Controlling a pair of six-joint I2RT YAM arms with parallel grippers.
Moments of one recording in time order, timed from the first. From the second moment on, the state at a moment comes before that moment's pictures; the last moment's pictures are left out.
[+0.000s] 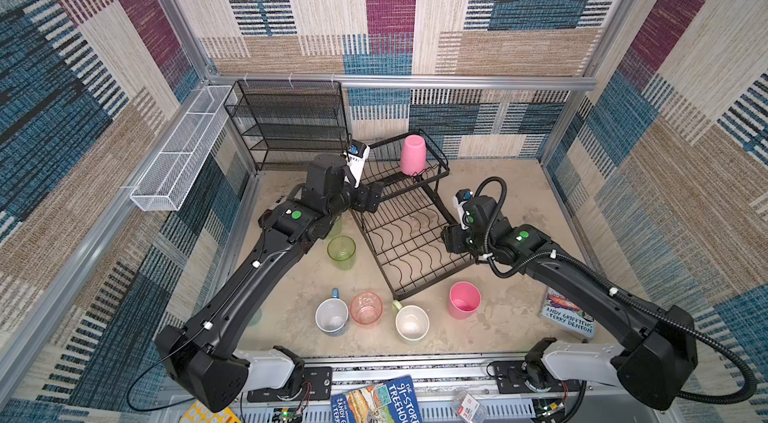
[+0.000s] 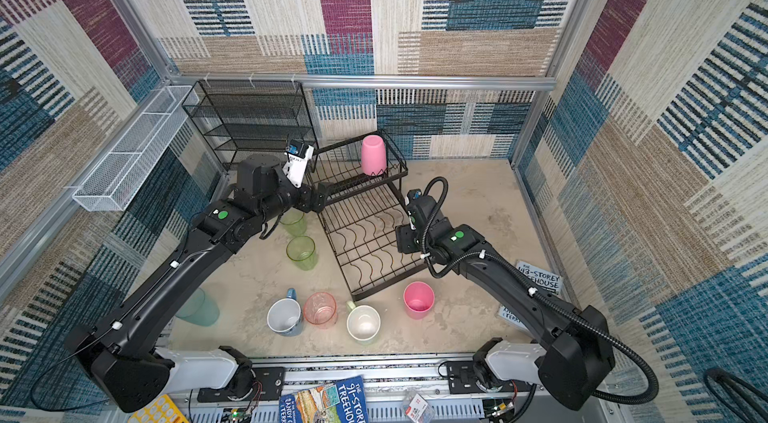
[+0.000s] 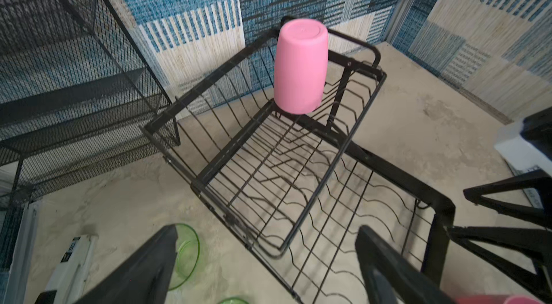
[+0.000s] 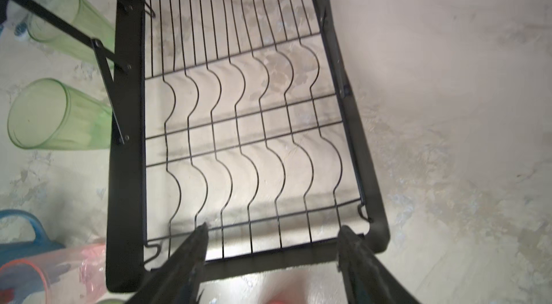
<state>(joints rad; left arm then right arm) -0.51 1.32 1.44 -0.61 -0.07 0.00 0.63 1.27 1.07 -0.69 0.12 0.36</state>
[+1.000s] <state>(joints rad) -0.48 1.07 1.20 -0.65 0.11 0.00 1.02 1.22 1.03 -1.12 0.08 0.80</state>
